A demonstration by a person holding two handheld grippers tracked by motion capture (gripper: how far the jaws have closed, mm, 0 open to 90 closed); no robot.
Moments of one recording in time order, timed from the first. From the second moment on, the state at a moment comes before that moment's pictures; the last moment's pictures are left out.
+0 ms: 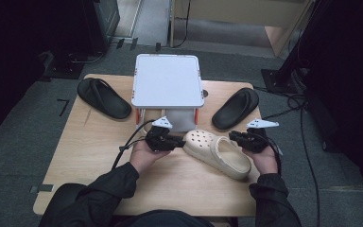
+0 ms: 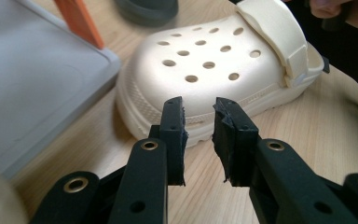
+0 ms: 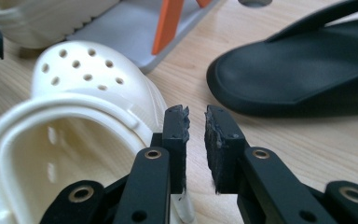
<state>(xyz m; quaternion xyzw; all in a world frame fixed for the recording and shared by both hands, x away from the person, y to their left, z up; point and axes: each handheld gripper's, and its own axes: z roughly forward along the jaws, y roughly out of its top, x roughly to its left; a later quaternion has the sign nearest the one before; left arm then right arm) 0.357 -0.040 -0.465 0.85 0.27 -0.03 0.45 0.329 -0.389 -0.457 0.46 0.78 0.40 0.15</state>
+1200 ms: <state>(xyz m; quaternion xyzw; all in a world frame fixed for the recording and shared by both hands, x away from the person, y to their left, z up) 0.360 -0.050 -0.485 0.84 0.29 -0.02 0.45 0.307 -0.362 -0.463 0.45 0.80 0.39 0.10</state>
